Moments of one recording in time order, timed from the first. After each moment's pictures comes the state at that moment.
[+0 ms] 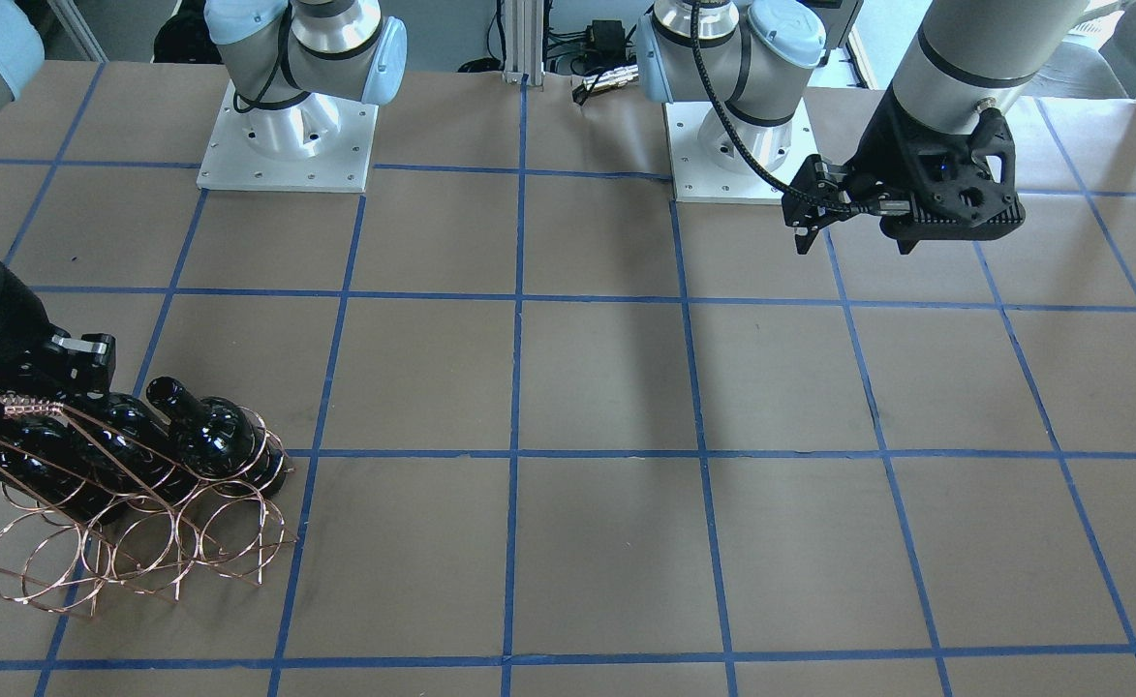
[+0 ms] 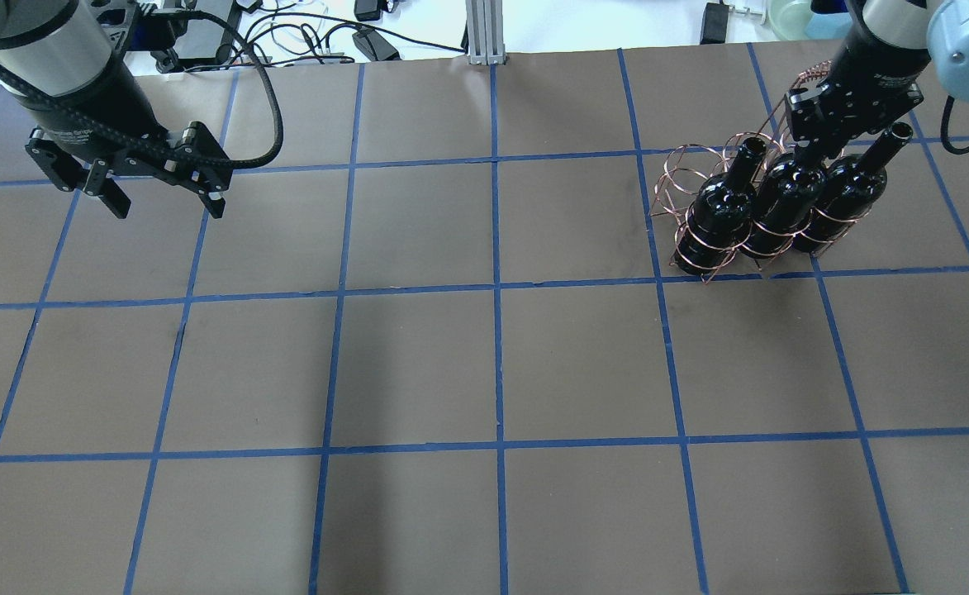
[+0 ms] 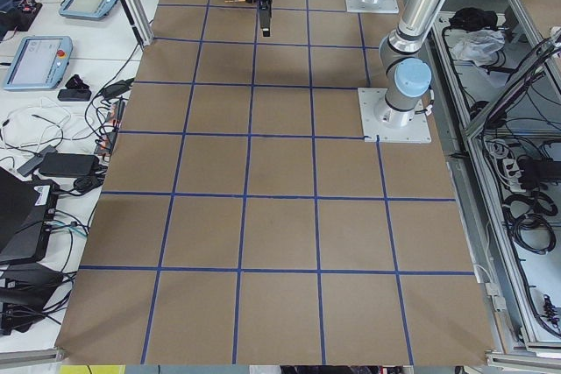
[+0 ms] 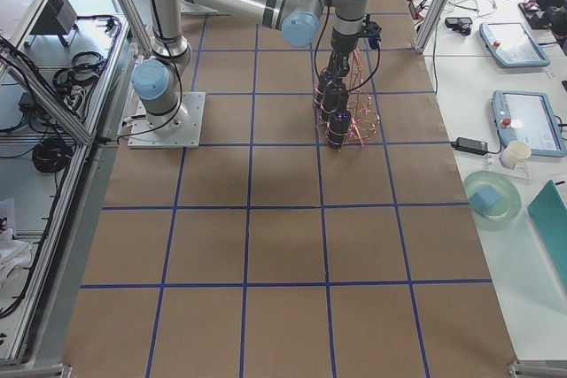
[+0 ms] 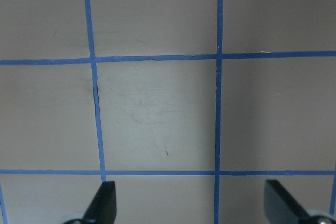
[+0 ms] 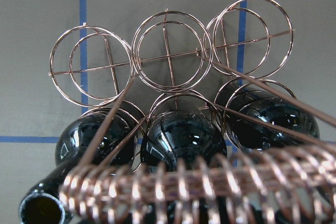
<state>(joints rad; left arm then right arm) -1.48 -1.56 -1.55 -1.65 1.64 0.10 1.33 -1.35 1.54 -1.77 -1.59 -0.27</state>
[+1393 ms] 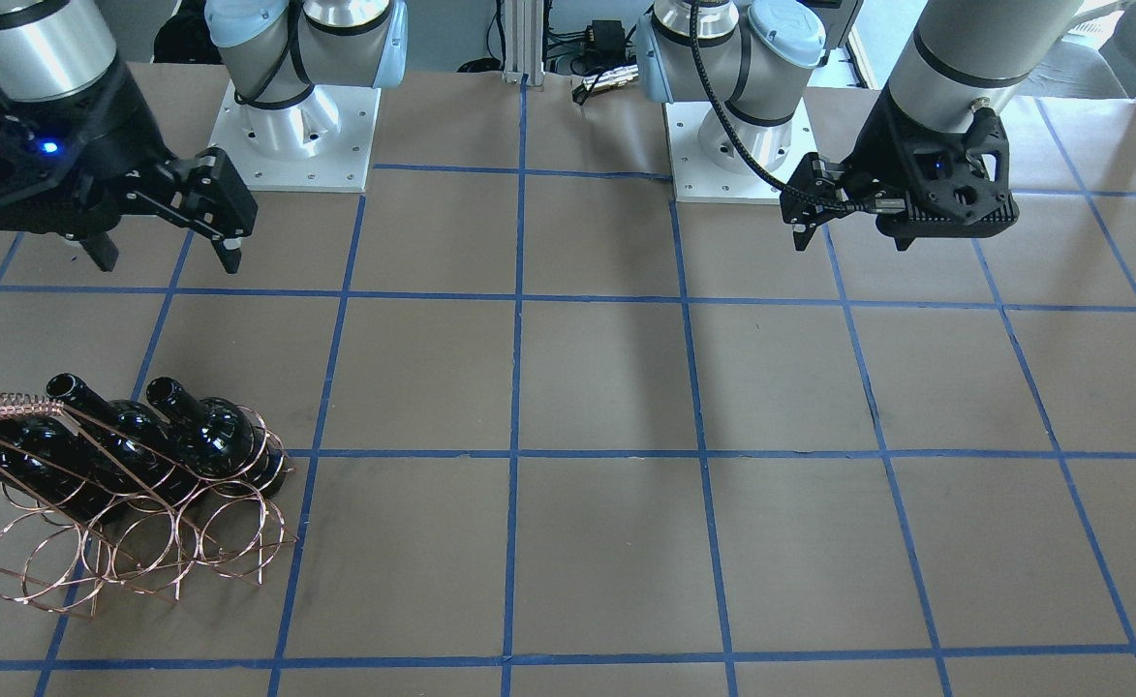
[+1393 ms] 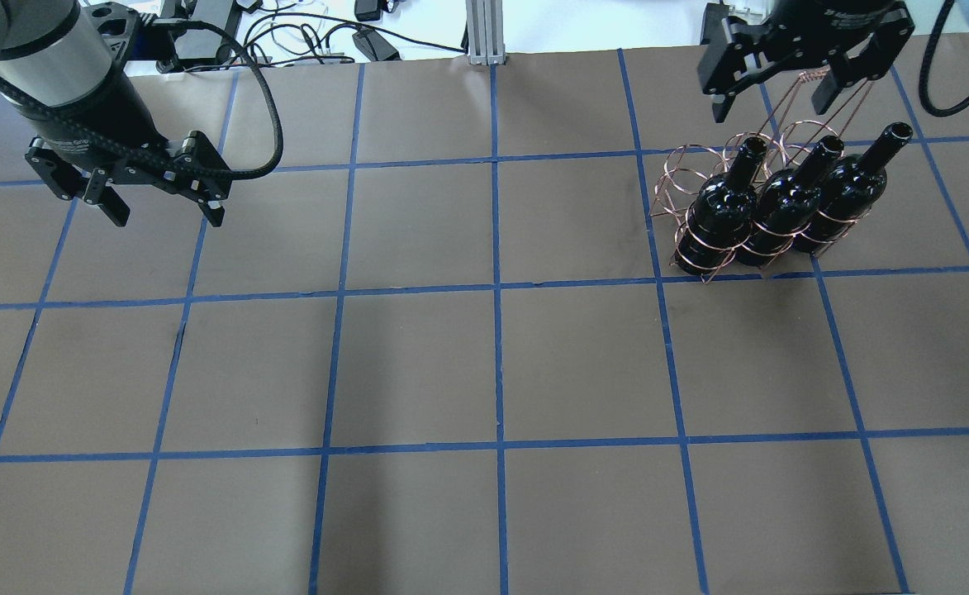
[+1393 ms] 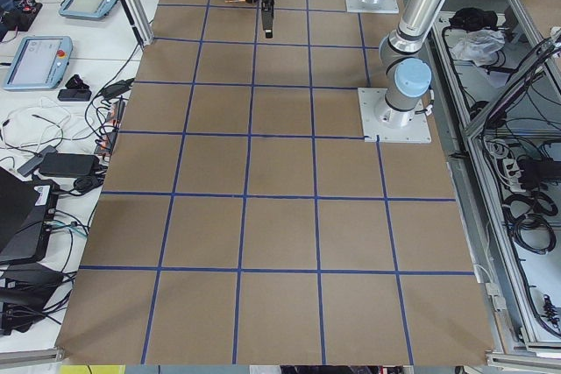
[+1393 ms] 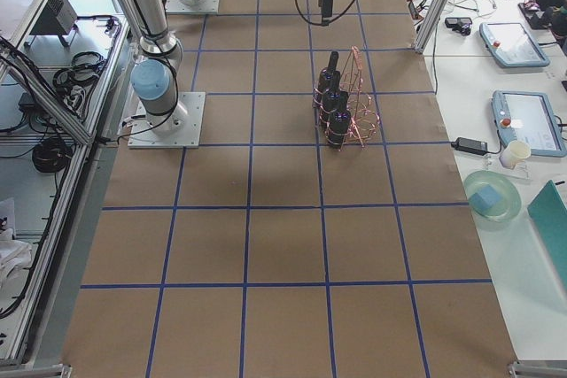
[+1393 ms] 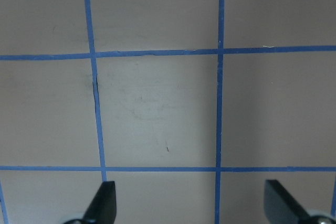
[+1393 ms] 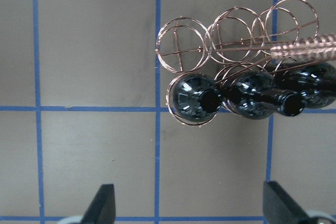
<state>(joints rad) -1.48 -1.55 -1.56 -1.65 1.64 0.10 1.57 -1.50 1.40 -1.54 -1.60 -0.01</state>
